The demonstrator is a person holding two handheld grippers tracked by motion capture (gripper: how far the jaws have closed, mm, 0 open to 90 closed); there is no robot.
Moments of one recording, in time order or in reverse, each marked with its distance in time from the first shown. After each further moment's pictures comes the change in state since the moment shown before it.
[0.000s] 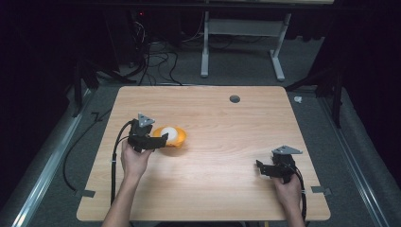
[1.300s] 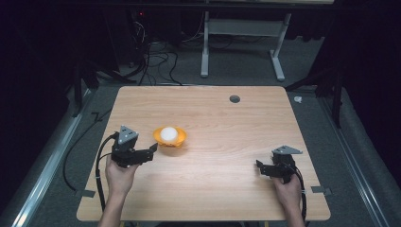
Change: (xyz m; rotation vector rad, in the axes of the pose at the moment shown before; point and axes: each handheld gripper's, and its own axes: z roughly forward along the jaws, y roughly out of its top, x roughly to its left) left arm 0.003 -0.032 -0.060 -0.081 -0.028 -0.029; right arm 0.000 0.000 0.000 0.000 0.000 0.000
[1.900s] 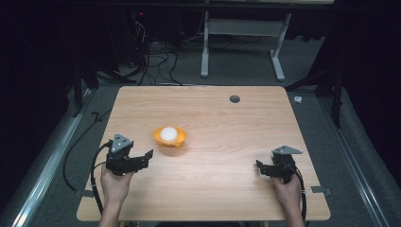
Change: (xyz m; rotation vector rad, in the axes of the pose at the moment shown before) left arm 0.003 -0.021 -0.011 0.005 0.000 -0.038; right arm 0.000 0.000 0.000 0.000 0.000 0.000
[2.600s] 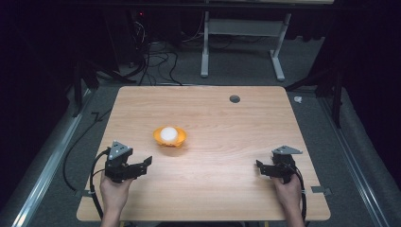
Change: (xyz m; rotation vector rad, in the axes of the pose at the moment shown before) left arm 0.001 -0.023 0.001 0.017 -0.025 -0.047; right arm 0.000 0.000 0.000 0.000 0.000 0.000
